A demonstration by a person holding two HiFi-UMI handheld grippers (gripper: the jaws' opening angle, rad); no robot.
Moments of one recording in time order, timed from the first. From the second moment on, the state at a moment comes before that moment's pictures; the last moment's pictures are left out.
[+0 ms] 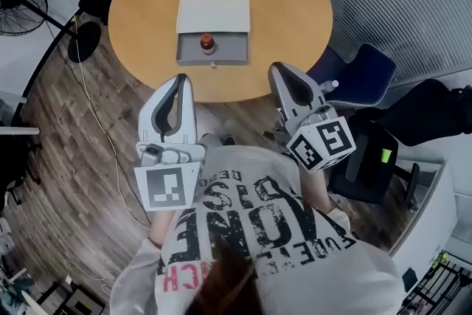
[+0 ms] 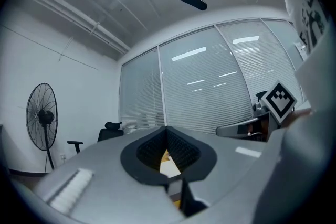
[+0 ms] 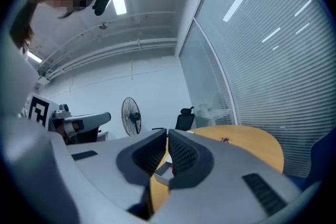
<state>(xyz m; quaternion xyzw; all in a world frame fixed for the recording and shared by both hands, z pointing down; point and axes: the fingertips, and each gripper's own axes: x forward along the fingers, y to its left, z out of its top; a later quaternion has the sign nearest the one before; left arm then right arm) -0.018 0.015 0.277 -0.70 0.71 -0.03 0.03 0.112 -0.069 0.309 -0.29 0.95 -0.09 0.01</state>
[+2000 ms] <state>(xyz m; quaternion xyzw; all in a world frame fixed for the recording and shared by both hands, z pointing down) -0.064 -0.035 0.308 -0.74 0.67 -0.05 -0.01 0.070 -0.091 0.320 -0.32 0.94 -0.10 -0.02</state>
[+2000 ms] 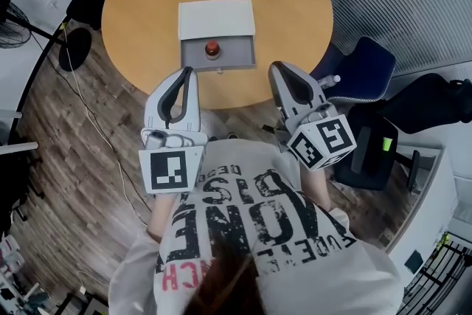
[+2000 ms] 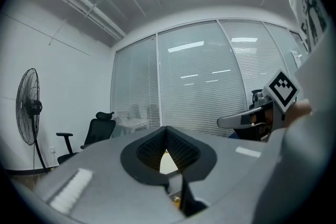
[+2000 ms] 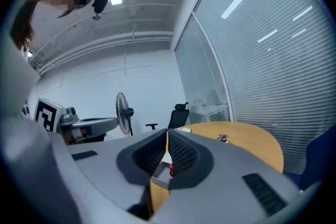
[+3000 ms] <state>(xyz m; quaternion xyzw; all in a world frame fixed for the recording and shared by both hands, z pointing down) -0.066 -0.036 0.310 -0.75 0.66 -0.05 -0.01 0.070 -0.090 0.327 -0.33 0.94 -0.10 -0.03</state>
